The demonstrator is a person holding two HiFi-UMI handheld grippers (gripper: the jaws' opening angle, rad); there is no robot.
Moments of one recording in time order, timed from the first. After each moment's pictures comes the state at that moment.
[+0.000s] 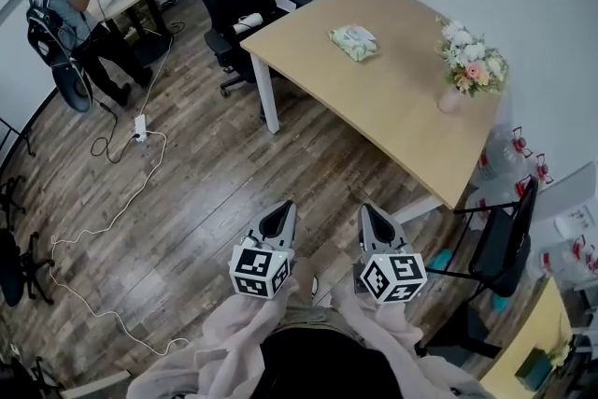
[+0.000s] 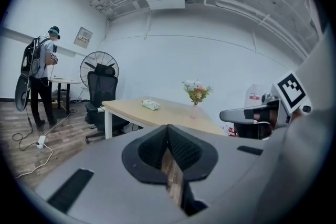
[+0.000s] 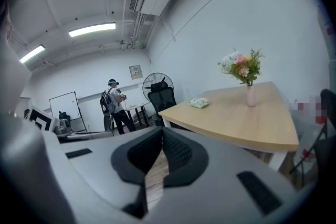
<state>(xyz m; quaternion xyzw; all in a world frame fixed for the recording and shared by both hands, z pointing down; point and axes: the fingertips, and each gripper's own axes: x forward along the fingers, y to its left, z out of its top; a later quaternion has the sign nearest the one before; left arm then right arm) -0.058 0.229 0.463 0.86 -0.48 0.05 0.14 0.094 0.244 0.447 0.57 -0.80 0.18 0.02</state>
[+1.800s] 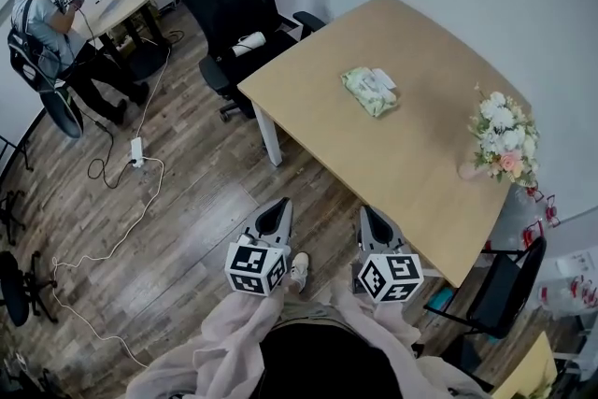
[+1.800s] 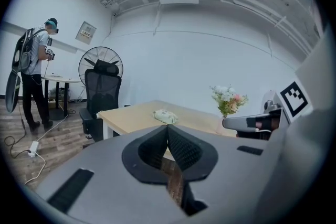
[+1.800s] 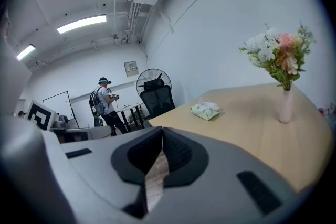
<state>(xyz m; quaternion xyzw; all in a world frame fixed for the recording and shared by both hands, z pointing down) -0.078 -0.026 0.443 0.85 -0.50 0.04 0.16 0.082 -0.008 0.437 0.57 -0.80 0.19 0.04</state>
